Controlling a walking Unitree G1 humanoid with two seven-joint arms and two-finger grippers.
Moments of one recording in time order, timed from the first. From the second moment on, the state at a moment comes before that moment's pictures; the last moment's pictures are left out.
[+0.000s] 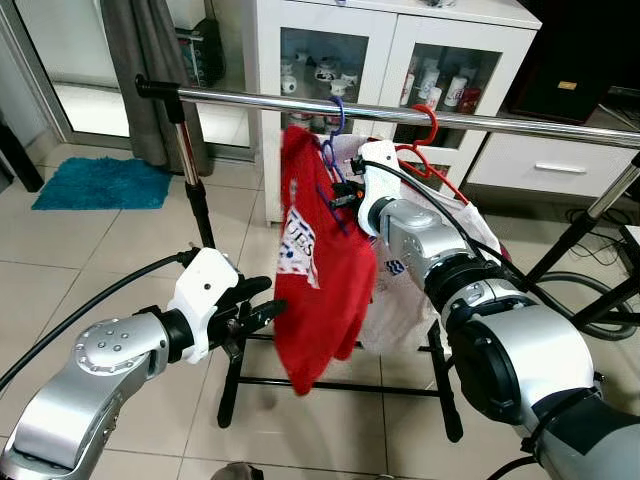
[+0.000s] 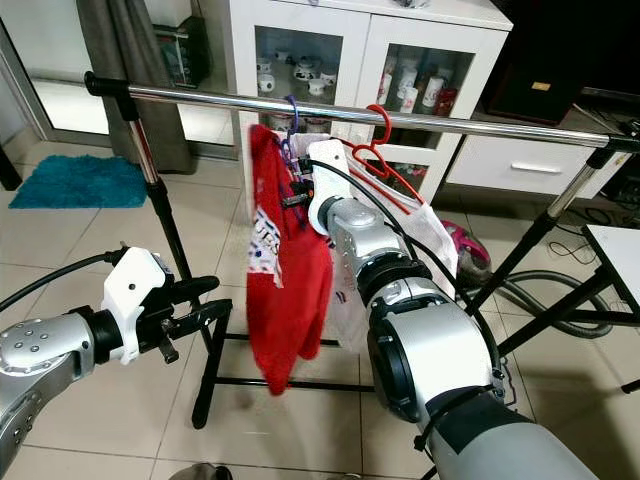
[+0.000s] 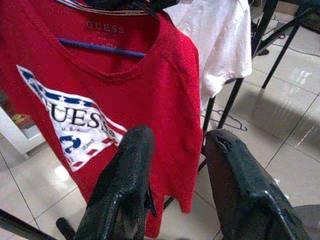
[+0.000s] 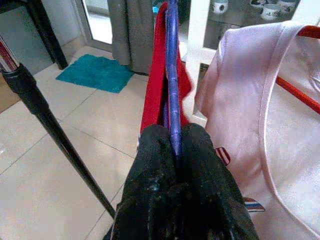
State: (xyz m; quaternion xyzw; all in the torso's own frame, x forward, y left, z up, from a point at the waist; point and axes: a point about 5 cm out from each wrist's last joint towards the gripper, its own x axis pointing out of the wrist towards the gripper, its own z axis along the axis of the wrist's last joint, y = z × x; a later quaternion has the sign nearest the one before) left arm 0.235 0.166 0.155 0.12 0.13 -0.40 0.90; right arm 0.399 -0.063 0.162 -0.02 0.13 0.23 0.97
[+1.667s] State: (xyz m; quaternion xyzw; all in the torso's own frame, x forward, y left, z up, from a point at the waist) left arm 0.259 0.145 0.146 0.07 0.07 -0.28 0.95; right arm 0.324 -0.121 0.152 0.02 0.02 0.33 0.94
